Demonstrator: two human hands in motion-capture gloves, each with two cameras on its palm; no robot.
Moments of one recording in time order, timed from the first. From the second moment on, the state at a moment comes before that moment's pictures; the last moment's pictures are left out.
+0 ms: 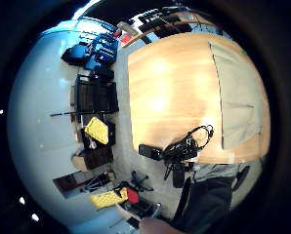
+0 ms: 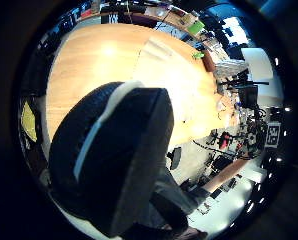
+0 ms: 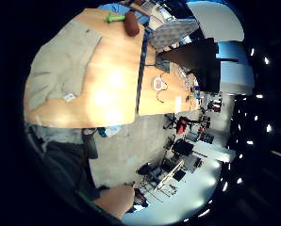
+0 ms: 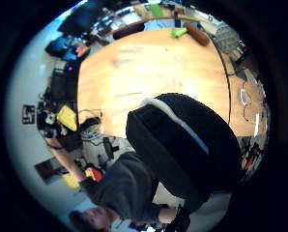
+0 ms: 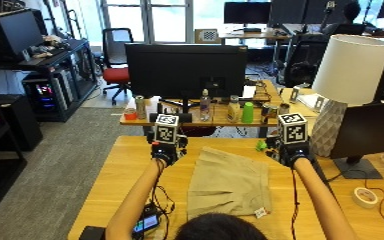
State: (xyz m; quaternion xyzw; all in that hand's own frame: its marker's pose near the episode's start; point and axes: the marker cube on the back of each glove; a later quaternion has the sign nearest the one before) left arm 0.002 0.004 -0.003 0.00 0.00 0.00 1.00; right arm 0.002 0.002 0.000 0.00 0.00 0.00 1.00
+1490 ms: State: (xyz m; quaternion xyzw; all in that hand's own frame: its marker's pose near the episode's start) left arm 0.125 0.031 0.176 -0.06 0.02 0.17 0.98; right arm -0.028 -0.012 0.161 -0.05 -0.07 -0.11 0.99
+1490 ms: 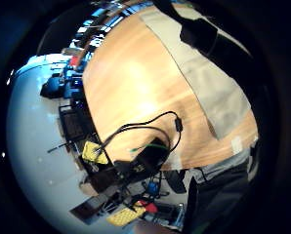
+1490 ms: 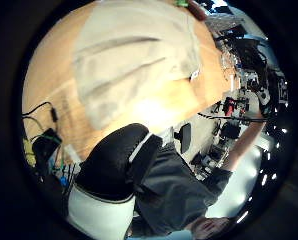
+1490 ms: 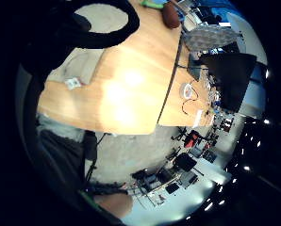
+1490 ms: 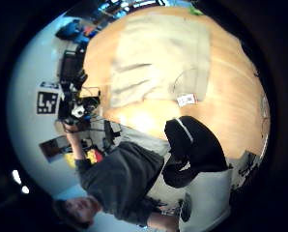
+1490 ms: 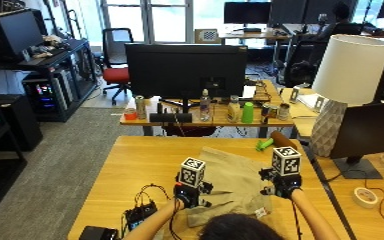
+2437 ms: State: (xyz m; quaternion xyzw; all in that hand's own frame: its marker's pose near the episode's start) left arm 0.138 0.042 0.245 -0.14 -0.02 0.26 0.95; right arm -0.092 -0.016 0.273 0.00 -0.04 -0.14 0.99
